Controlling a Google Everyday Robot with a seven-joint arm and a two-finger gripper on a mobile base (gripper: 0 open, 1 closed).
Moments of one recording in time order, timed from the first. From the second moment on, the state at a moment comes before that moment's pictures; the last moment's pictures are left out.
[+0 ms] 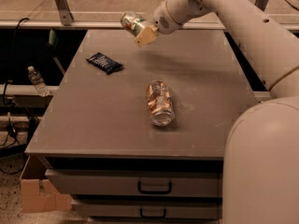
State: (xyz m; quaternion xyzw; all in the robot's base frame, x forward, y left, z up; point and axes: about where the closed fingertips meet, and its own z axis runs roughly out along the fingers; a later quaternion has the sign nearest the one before) arm 0.763 -0.001 0.913 -0.48 0.78 0.16 0.38
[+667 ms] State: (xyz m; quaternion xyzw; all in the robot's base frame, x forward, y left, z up) arm 0.737 0.043 0.877 -0.59 0.73 0.18 0.31
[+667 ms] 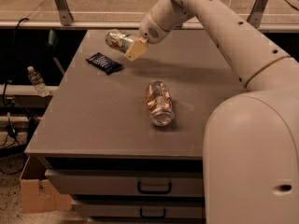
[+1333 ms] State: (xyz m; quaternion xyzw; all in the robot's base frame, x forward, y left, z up) arm 0.738 0.034 0.854 -0.60 0.74 0.16 0.27
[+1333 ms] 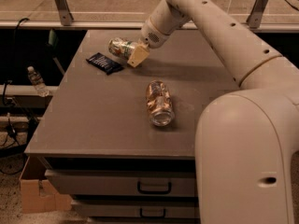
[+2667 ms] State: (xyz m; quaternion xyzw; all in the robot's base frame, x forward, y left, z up) arm 0.740 0.018 0.850 -0.59 0.75 0.15 0.26
